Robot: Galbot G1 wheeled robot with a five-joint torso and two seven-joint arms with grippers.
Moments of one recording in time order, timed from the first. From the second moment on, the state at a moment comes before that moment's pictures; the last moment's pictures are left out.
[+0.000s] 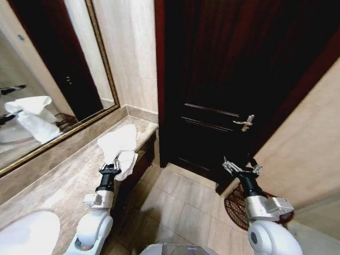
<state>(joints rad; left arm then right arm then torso) 1.64 -1.29 -0.61 -2.19 -0.23 -0.20 -0.15 -1.67 1.60 0.72 2.44 0.19 -0.18 -0.07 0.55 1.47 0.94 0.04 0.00</state>
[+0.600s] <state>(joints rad) 1.64 -1.29 -0.61 -2.18 -0.22 -0.20 -0.15 -1.65 1.59 0.73 2.43 0.19 -0.18 -0.08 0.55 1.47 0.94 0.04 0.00</state>
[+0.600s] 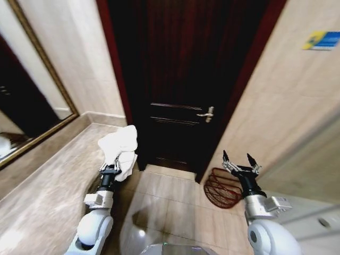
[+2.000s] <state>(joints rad) 1.64 -1.33 -0.62 -2.12 -0.26 -0.26 -0.10 -1.65 1.61 0.72 2.42 0.18 -0.12 -0.03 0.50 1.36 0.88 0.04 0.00</state>
